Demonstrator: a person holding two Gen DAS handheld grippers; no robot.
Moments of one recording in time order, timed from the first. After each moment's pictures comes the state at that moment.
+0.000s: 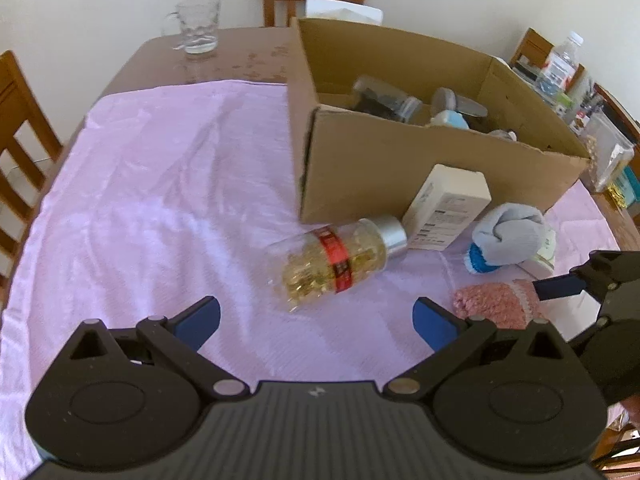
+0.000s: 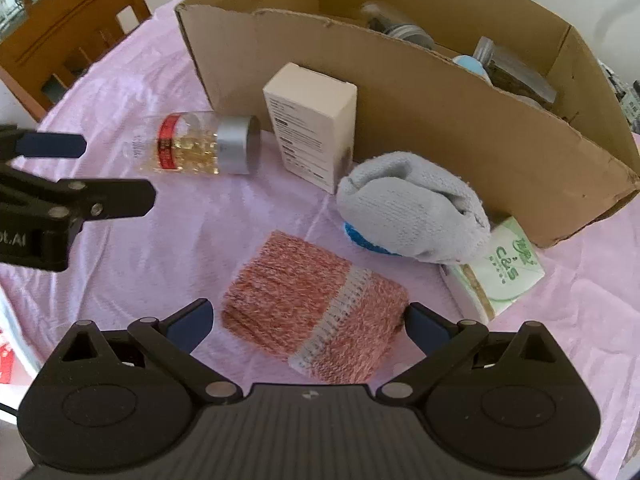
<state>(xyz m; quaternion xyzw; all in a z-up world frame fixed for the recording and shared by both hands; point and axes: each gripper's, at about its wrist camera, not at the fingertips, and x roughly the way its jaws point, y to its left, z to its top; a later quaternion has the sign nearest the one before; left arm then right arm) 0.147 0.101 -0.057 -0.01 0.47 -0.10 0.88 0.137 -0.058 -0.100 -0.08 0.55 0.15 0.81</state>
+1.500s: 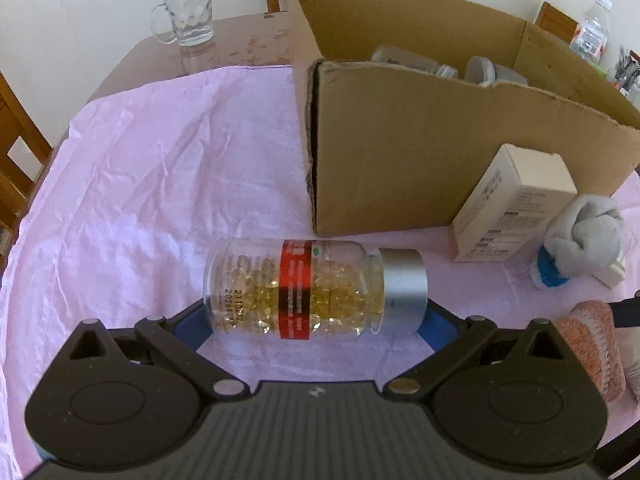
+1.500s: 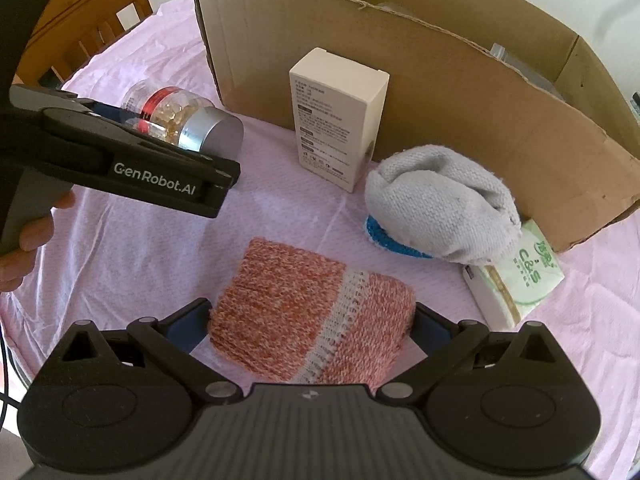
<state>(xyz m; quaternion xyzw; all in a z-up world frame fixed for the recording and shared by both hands) 0.185 0.085 -0.102 0.04 0.48 -0.07 0.88 0.135 -0.052 -0.119 -0.10 0.53 0.15 0.83</state>
